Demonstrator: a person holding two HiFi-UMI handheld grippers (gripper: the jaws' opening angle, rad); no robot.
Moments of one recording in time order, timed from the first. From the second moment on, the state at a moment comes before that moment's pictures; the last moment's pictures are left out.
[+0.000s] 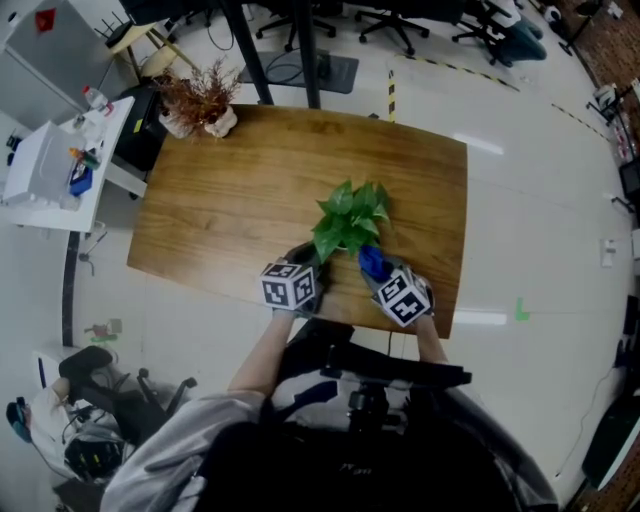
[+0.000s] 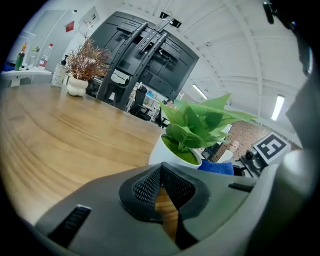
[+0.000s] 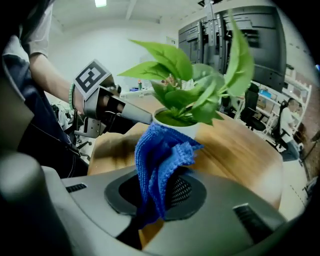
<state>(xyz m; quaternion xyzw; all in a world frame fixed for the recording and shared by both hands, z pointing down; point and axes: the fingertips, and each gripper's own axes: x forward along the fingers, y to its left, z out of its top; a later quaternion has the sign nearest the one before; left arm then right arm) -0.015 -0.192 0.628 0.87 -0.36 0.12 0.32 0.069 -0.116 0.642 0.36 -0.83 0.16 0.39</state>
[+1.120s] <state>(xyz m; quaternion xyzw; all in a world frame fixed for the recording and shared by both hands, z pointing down) -0.015 -0.225 0.630 0.87 -0.35 0.10 0.33 0.050 -0.136 0.653 0.31 -0.84 0.13 0.42</state>
